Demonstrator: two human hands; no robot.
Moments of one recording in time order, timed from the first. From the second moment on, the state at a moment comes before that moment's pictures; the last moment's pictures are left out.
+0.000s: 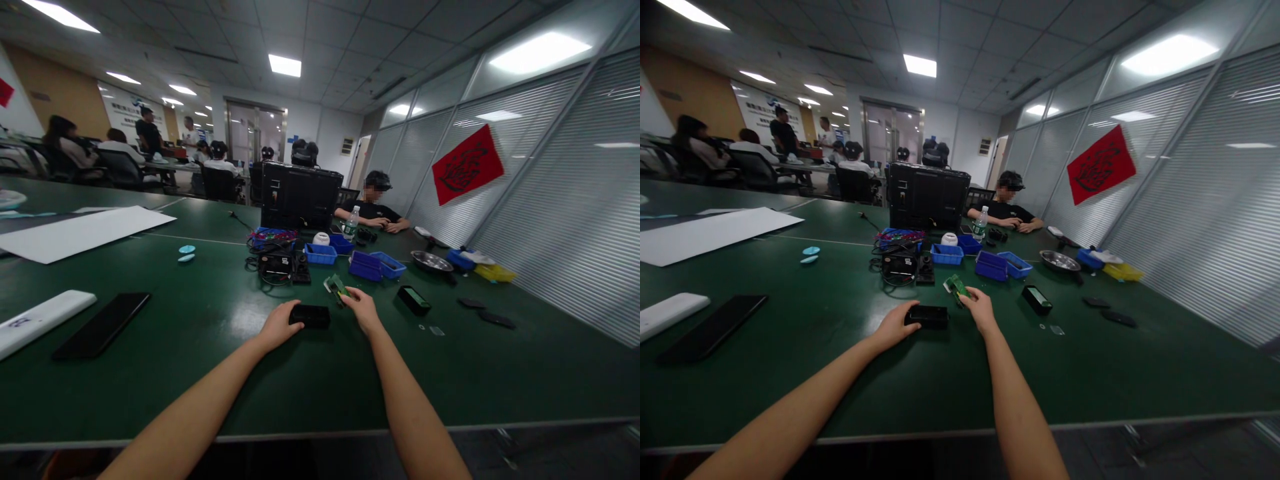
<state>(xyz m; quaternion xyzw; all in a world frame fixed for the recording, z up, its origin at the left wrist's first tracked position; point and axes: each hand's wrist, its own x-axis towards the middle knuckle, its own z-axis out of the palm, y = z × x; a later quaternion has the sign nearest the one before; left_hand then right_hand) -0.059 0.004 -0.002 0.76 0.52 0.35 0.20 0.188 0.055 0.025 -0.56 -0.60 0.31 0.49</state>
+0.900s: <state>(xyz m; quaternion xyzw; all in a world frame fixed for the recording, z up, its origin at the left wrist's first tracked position) -0.059 0.004 -0.001 0.75 0.51 0.36 0.22 0.156 0.029 0.043 -0.44 -0.77 0.32 0.34</state>
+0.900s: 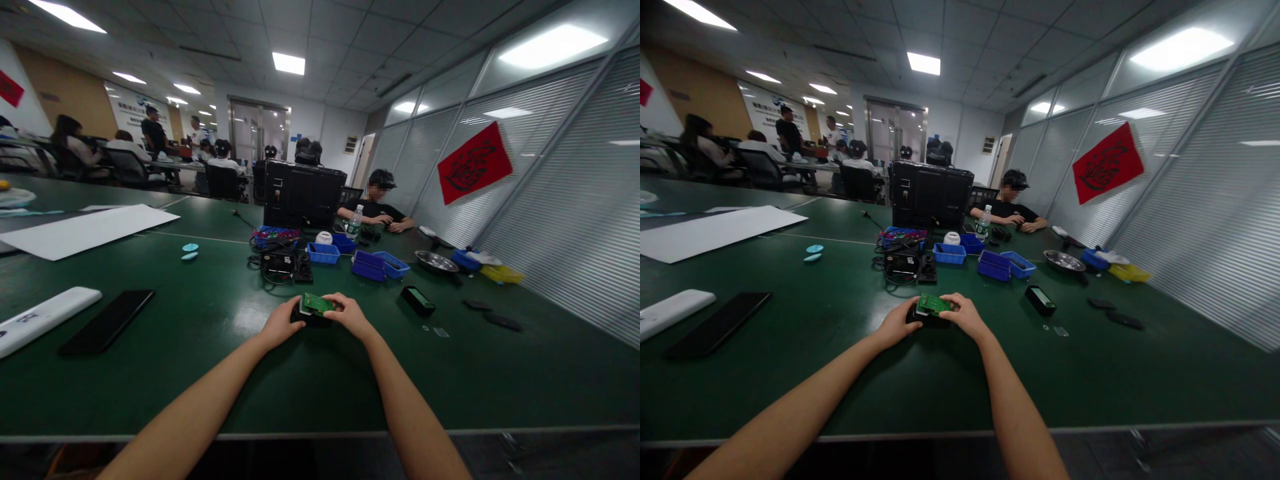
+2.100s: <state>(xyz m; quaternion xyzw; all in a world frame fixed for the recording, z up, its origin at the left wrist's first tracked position) -0.057 0.001 0.005 0.74 0.54 0.33 0.23 0.154 0.027 0.041 -0.43 -0.80 0.29 0.28</state>
